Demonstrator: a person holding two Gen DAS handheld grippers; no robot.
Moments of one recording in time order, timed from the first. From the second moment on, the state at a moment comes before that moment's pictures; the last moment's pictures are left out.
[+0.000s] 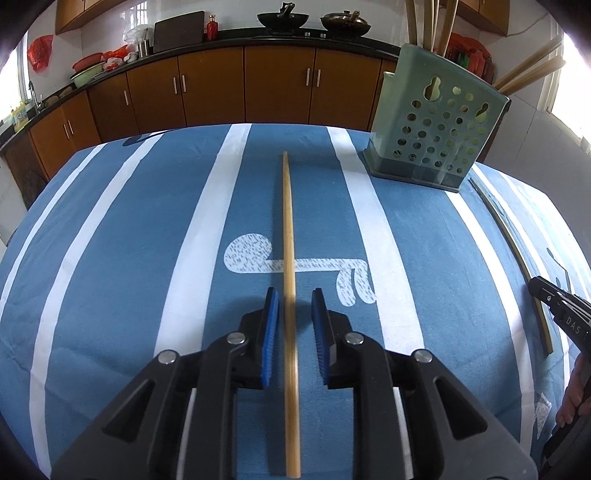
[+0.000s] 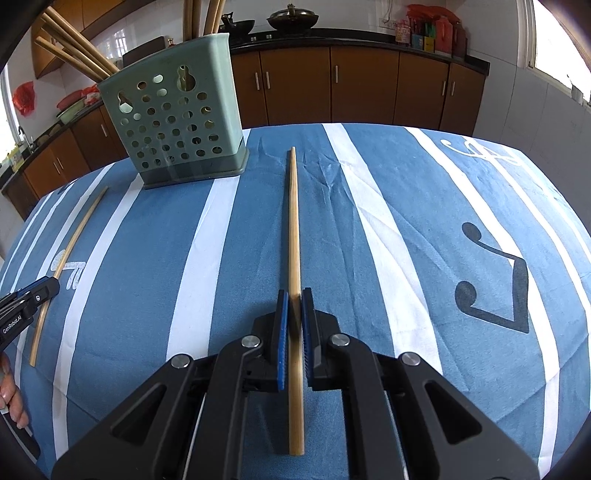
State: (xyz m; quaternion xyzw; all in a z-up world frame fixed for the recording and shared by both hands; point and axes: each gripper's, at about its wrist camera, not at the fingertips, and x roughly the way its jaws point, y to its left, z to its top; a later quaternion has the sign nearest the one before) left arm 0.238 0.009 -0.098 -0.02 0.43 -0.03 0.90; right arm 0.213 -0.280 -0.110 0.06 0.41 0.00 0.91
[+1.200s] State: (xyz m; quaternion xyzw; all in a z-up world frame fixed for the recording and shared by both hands) left arm 0.200 0.028 -0.011 -0.03 0.34 -0.04 0.94; right arm 0.173 -0.306 -0.020 0.10 0.29 0.00 0.95
